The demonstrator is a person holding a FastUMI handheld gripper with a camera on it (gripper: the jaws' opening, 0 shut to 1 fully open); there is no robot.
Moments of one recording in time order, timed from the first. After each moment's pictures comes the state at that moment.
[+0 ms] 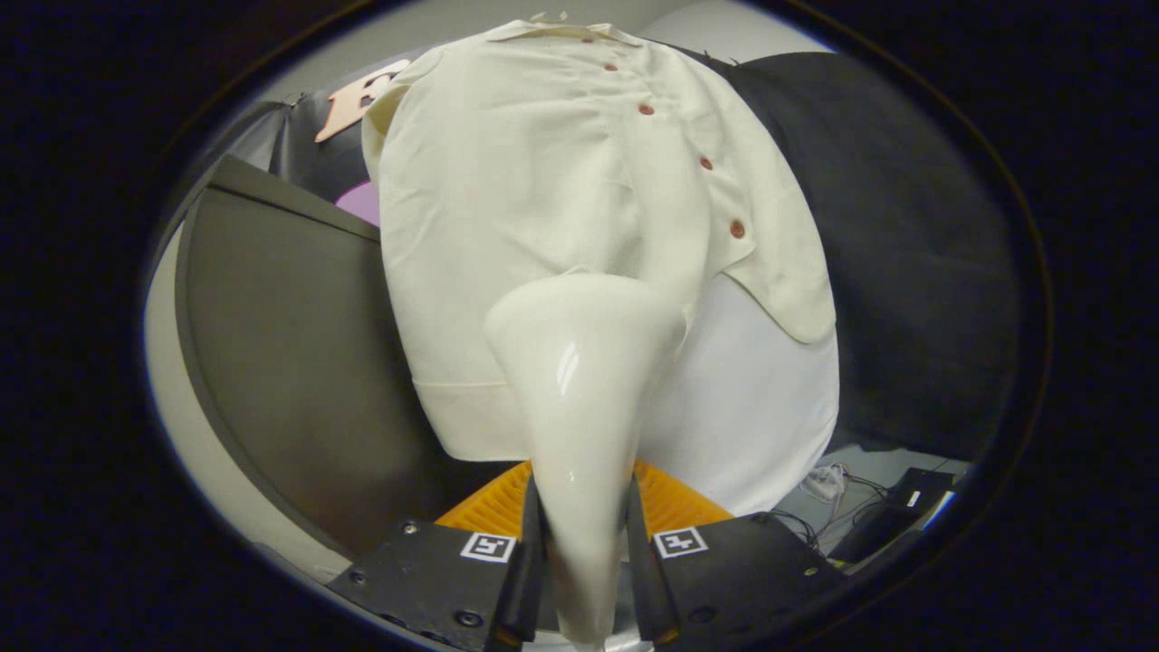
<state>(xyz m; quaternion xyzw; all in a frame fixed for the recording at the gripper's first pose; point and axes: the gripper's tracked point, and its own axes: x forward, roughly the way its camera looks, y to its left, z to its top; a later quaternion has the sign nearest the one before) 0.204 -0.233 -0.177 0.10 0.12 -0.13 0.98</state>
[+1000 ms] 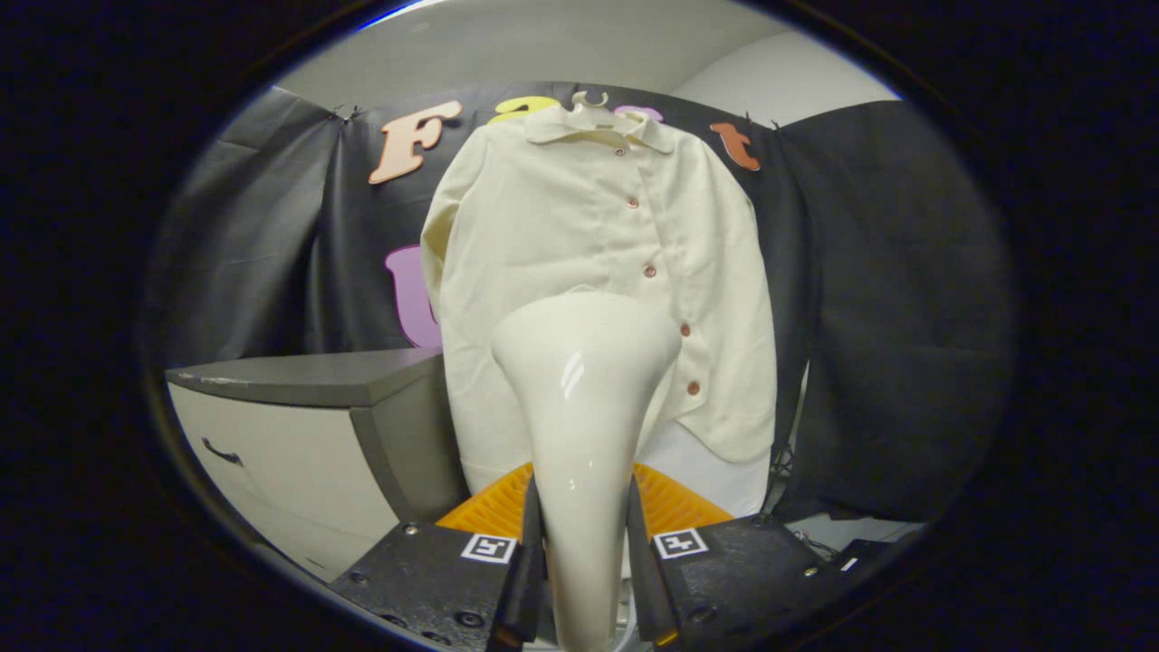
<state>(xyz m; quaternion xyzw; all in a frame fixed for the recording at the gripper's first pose) 0.132 -0.266 -0.014 0.01 0.03 -0.10 0.99</state>
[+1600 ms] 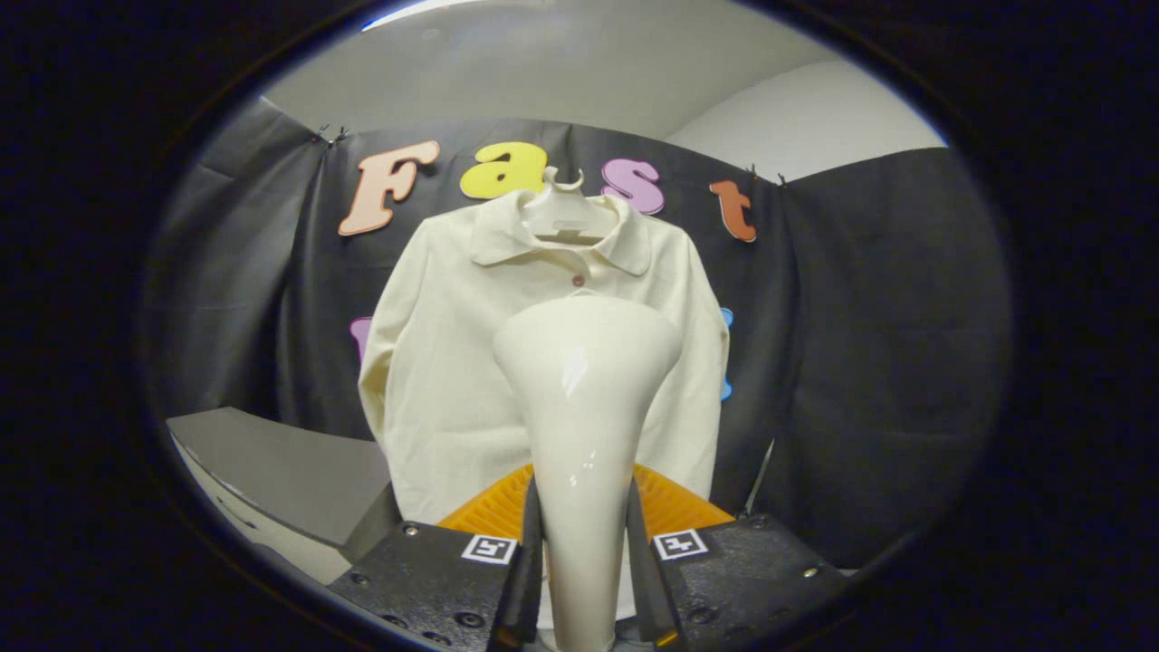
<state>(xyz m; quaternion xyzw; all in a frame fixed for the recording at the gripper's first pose) 0.172 -0.350 0.169 -0.03 -0.02 -0.12 0.99</state>
